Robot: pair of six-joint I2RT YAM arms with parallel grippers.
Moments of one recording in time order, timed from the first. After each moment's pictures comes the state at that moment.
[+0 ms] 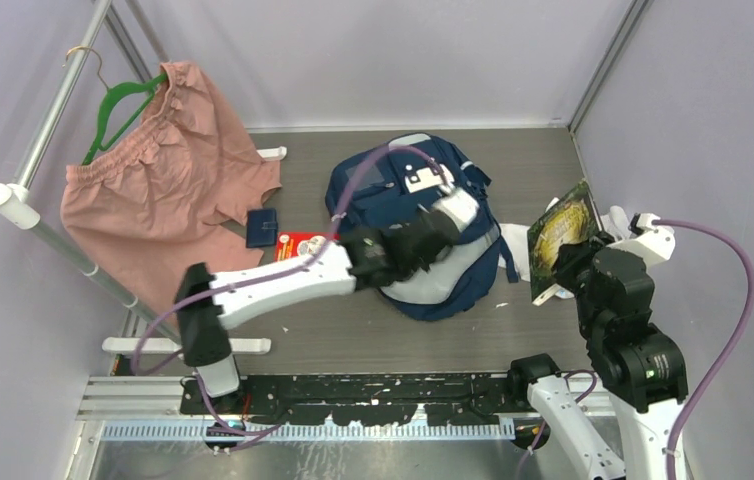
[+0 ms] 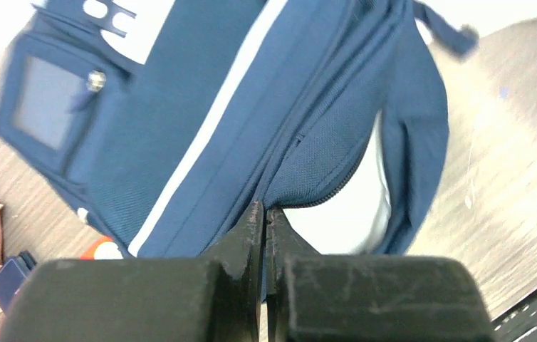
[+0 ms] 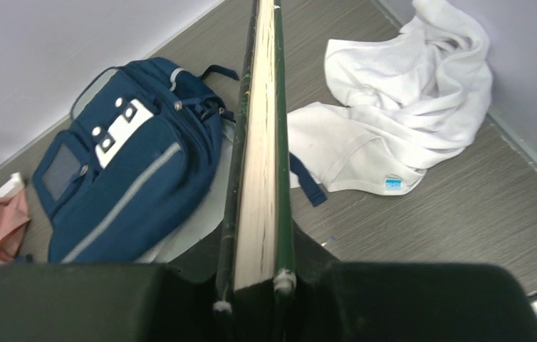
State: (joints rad) left arm -1.25 1.81 1.64 -0.55 -0.58 -0.09; right arm 0.21 0.55 1.17 -1.01 0.49 0.59
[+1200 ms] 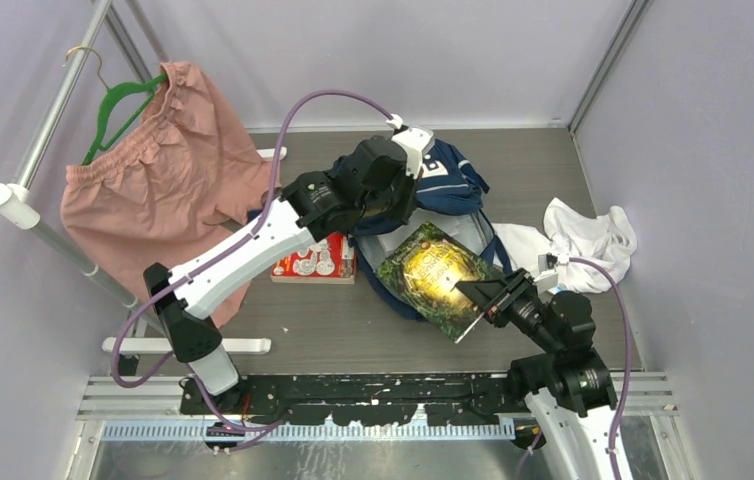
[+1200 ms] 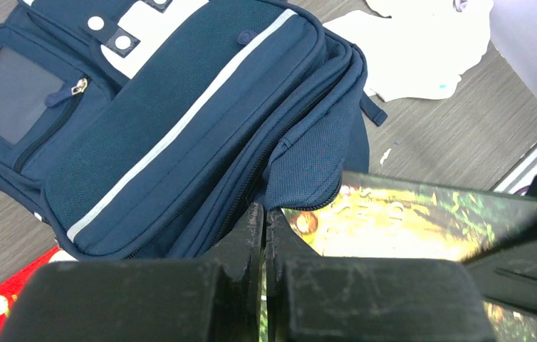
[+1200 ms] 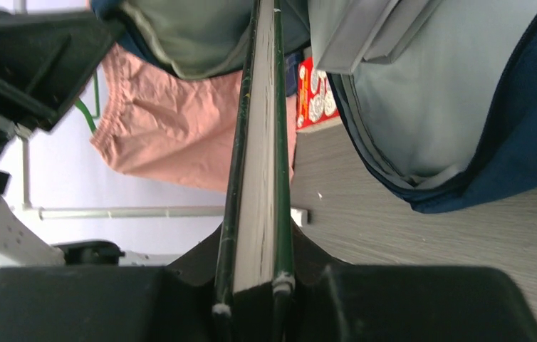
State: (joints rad) left arm -0.96 1.69 1.88 -0.74 -0.16 -0.27; right arm 0.21 0.11 0.46 -0.55 -0.45 1.23
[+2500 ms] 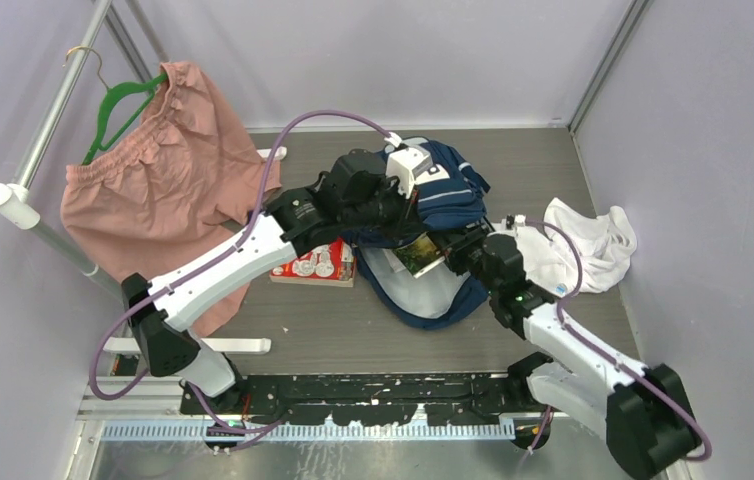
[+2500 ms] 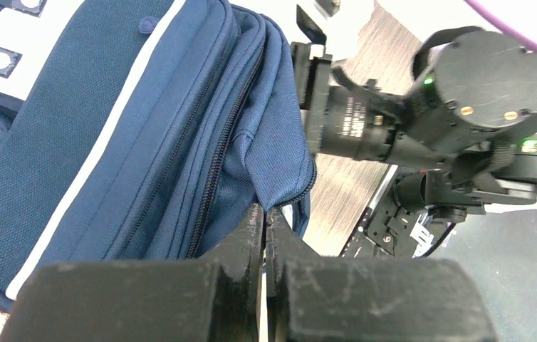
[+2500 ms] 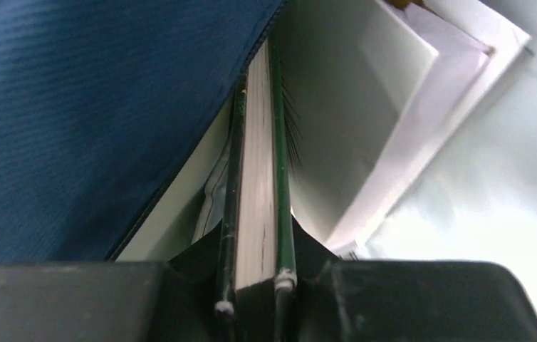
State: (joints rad) left arm -0.95 1.56 1.64 -0.56 0.16 -0.24; right arm 0.43 0.89 0.41 0.17 -0.01 1.38
